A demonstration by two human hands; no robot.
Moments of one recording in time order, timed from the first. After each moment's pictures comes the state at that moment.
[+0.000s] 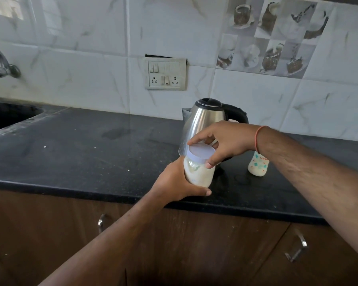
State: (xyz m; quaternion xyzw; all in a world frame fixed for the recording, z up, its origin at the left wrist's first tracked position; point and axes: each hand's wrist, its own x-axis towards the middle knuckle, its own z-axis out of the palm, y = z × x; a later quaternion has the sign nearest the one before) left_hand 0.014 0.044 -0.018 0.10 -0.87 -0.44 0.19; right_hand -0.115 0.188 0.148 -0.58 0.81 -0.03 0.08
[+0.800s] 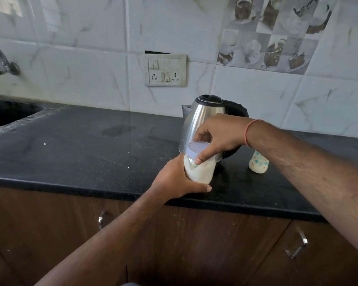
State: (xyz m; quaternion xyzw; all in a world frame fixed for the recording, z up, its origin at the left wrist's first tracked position) left_hand 0.016 0.045 -0.017 0.11 -0.88 -0.43 0.18; right_hand -0.093 0.175 0.157 -0.54 0.84 0.06 0.03
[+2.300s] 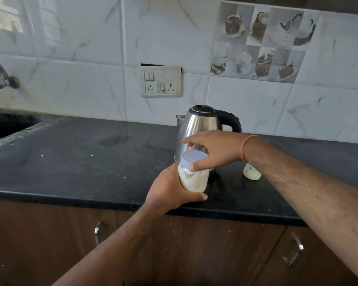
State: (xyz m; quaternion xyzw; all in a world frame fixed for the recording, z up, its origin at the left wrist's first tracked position) left_hand 0.021 0.053 -0.019 0.12 -0.88 -0.38 0.25; right_hand -0.097 0.190 0.143 -0.55 0.84 0.01 0.03
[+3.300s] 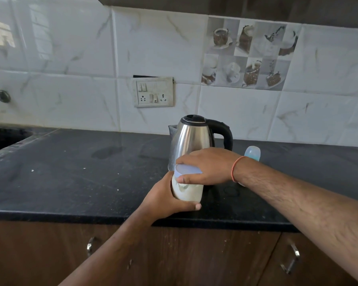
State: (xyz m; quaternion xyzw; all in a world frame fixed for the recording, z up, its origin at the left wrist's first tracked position) left_hand 0.017 0.044 -0.017 0.05 -0.87 -0.45 0.20; right_hand -0.095 0.198 0.119 -0.59 0.81 0.05 -0.03
